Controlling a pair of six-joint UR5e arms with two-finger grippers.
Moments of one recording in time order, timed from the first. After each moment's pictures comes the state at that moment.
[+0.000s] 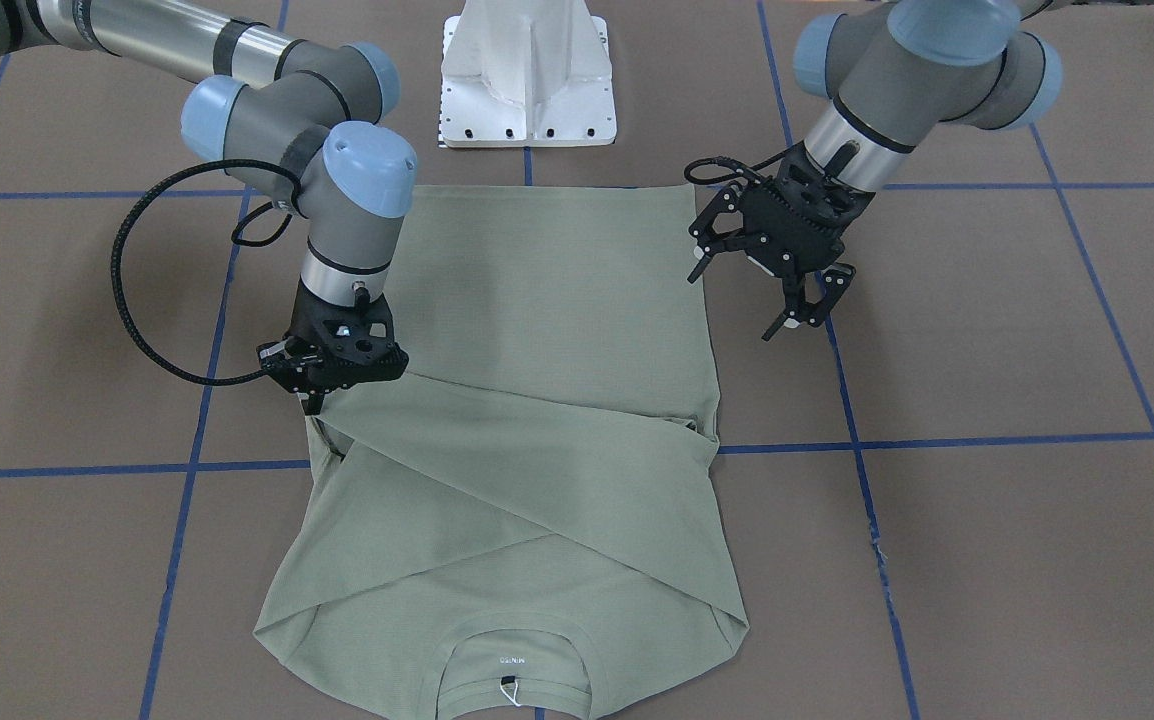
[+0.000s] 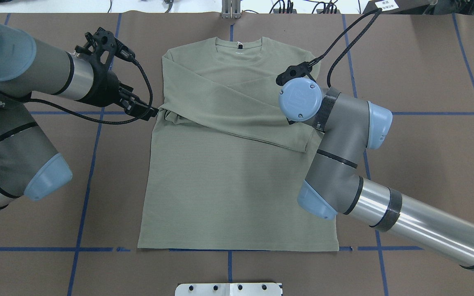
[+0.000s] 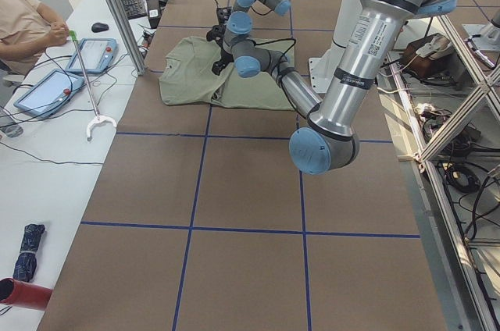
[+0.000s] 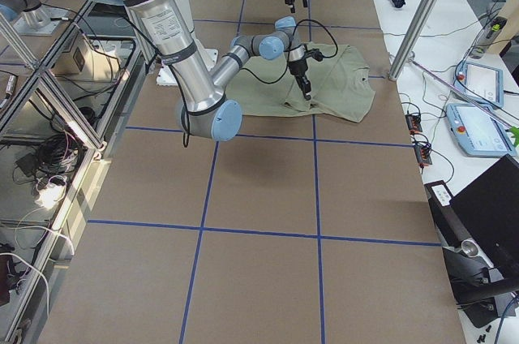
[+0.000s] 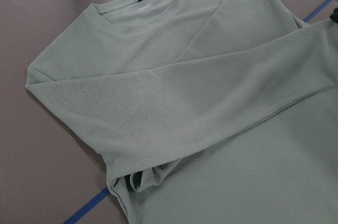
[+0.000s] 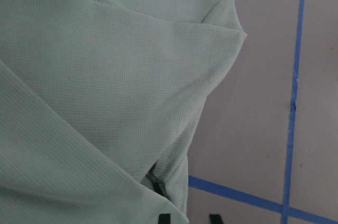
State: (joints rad) left arm -0.80 -1.99 -1.86 -2.02 -2.03 -0.49; right arm 0.60 -0.94 1.62 -1.69 1.48 0.78
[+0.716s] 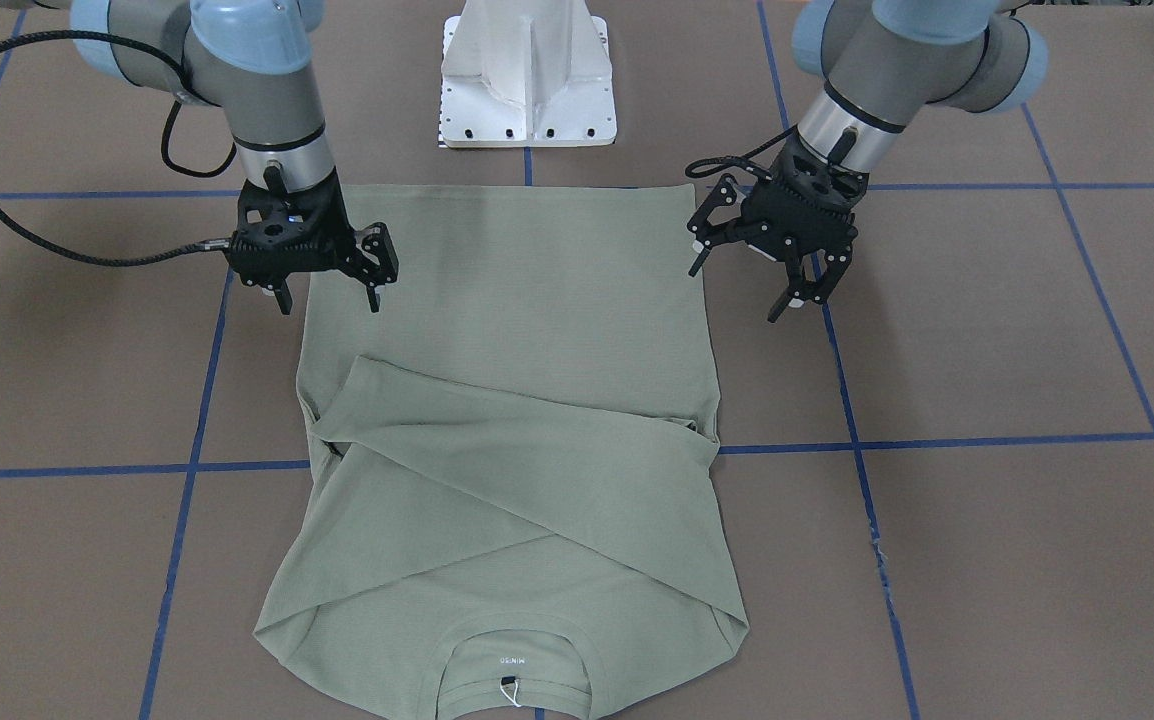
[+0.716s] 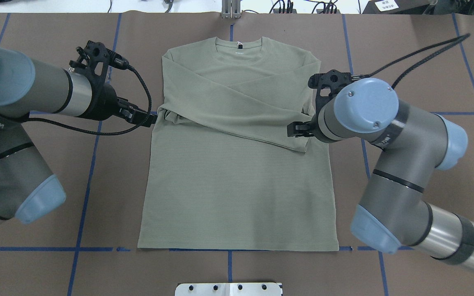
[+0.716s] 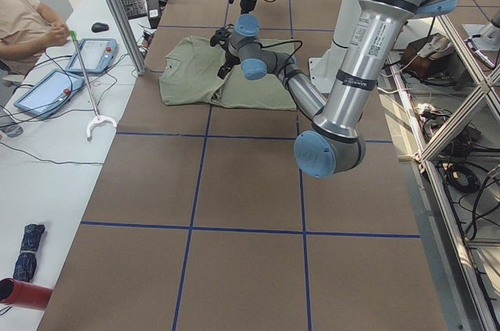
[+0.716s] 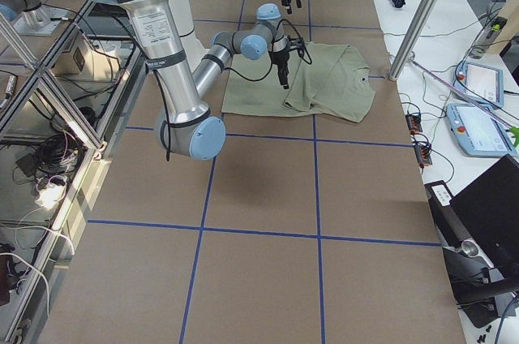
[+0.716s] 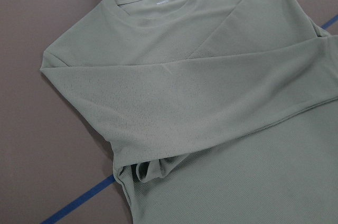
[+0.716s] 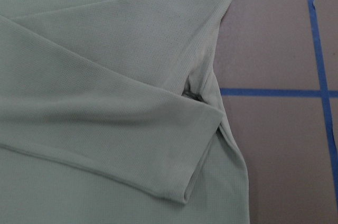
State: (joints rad) left arm -0.72 -1.91 -1.95 -2.01 -1.91 -0.75; right arm 0.58 -1.18 2.01 -1.59 1.71 1.21
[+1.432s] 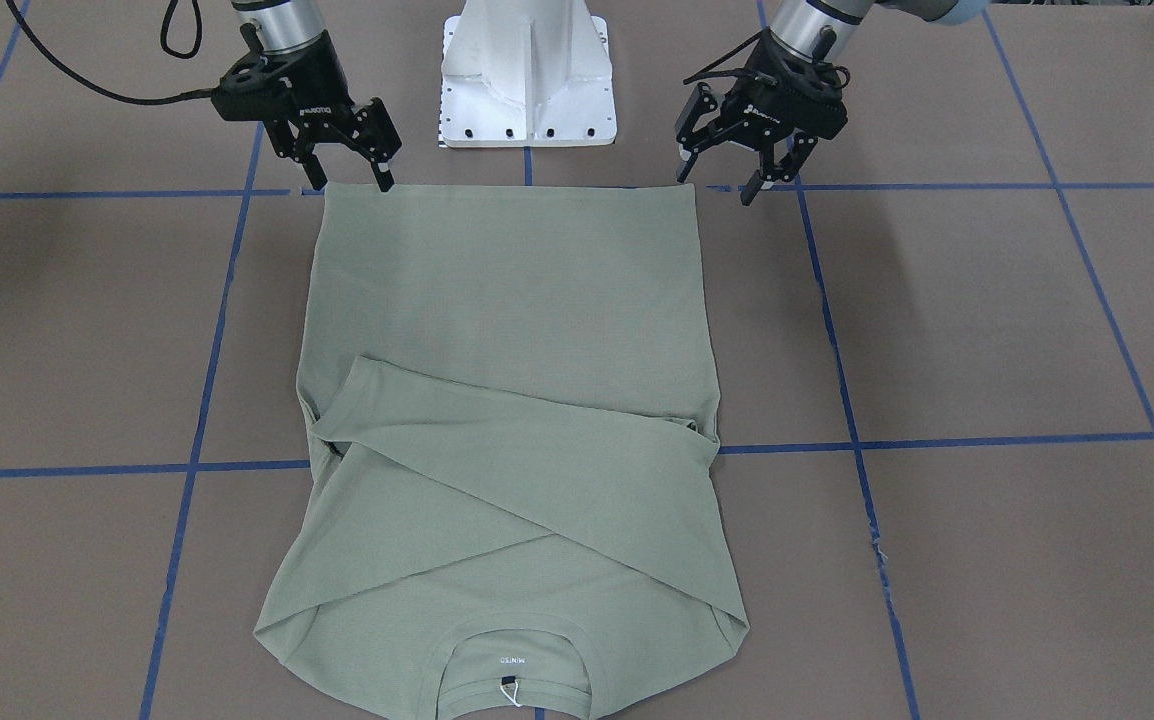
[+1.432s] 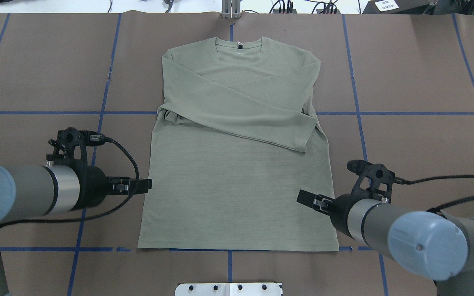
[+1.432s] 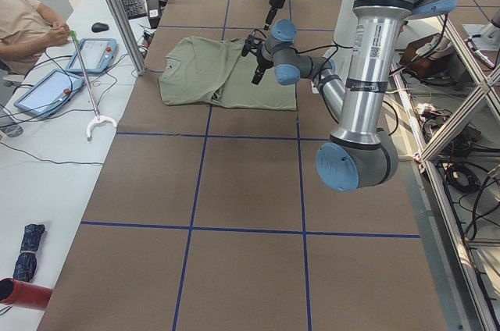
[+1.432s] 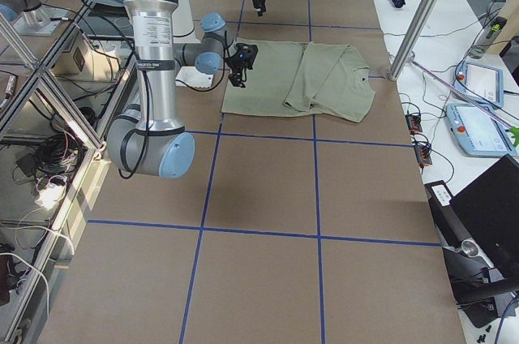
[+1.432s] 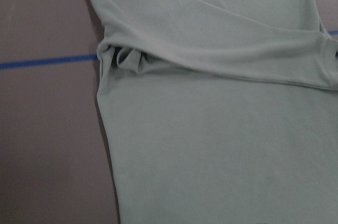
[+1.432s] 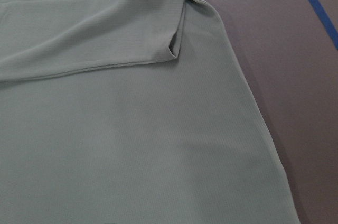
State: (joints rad) left arm -0.34 -1.65 -2.20 -2.02 -1.59 -1.38; right arm 0.18 -1.54 2.28 -1.34 1.36 1.79
